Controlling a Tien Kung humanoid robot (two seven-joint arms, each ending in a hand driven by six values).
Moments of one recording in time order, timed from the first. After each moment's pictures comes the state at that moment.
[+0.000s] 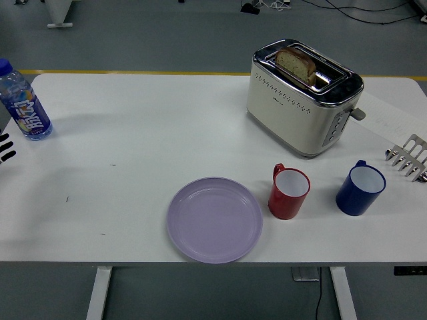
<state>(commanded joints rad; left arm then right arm) -0.05 0.34 -1.73 -1.19 0.80 -0.17 -0.05 0.18 -0.08 1.42 0.23 -1.53 -0.16 -0.58</state>
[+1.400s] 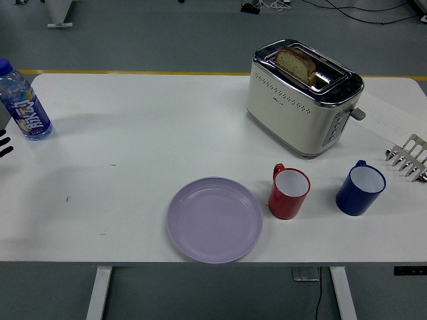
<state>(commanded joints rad) -0.06 0.34 -1.73 -1.19 0.80 -0.16 -0.06 0.20 -0.08 1.43 0.22 -1.54 -0.16 -0.57</state>
